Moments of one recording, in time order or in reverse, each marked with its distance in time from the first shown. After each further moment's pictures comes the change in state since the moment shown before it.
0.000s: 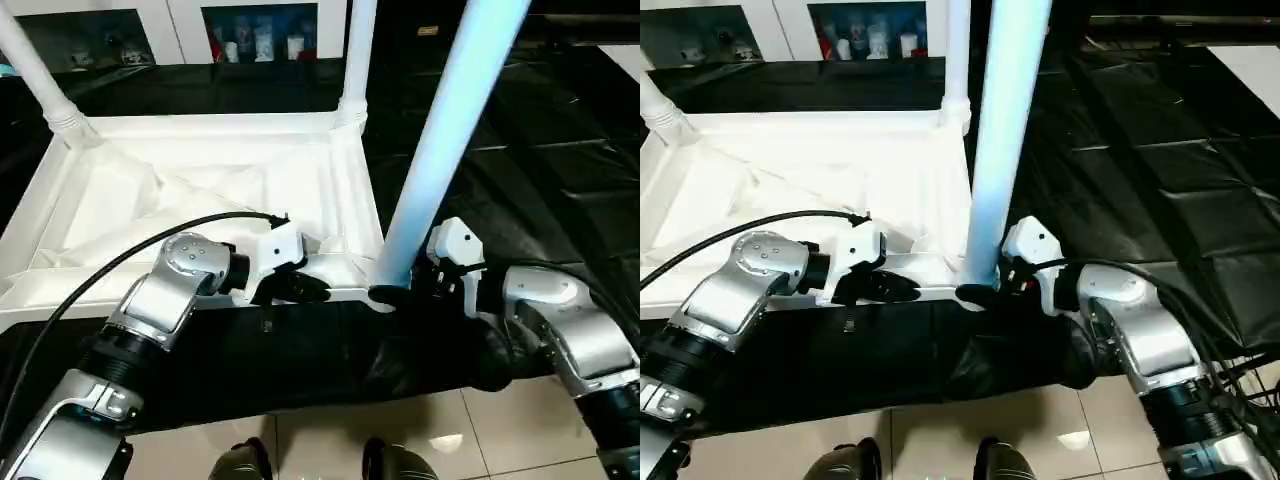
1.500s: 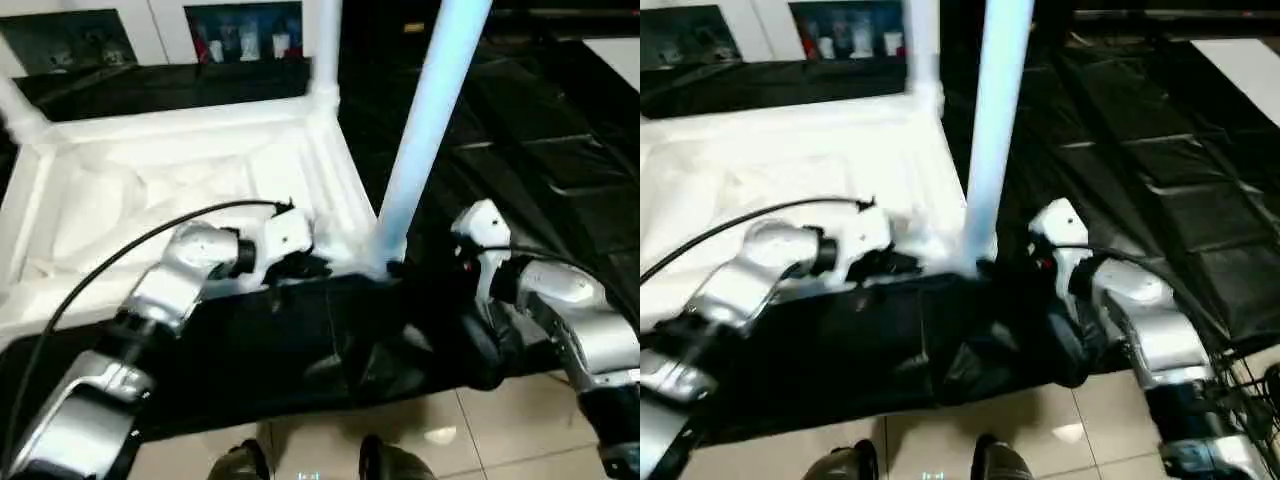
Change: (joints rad) left arm -0.043 0.012 -0.022 0.069 0.019 -0.124 0.008; right arm -0.005 -0.075 -0.056 0.026 0.027 -0.015 0.028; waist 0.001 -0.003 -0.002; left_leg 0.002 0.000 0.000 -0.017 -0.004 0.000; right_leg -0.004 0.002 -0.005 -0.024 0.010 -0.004
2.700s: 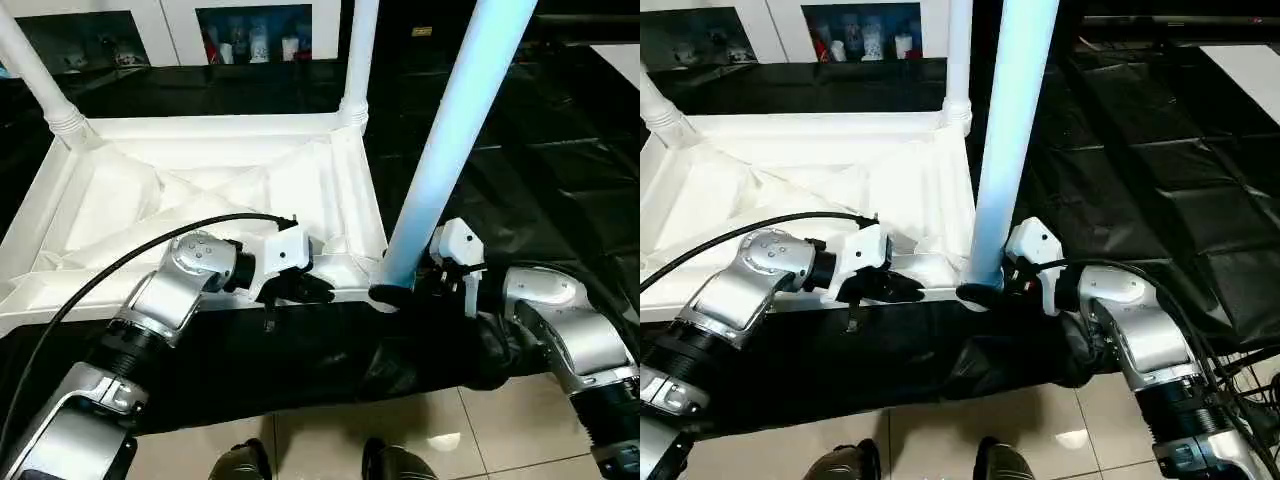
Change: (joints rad) left arm 0.030 0.012 -0.020 -0.060 -0.026 0.045 -0.093; right arm -0.019 0.005 0.073 0.025 -0.002 -0.046 0.153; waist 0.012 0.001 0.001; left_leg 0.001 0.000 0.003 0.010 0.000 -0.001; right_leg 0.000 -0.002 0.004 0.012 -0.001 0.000
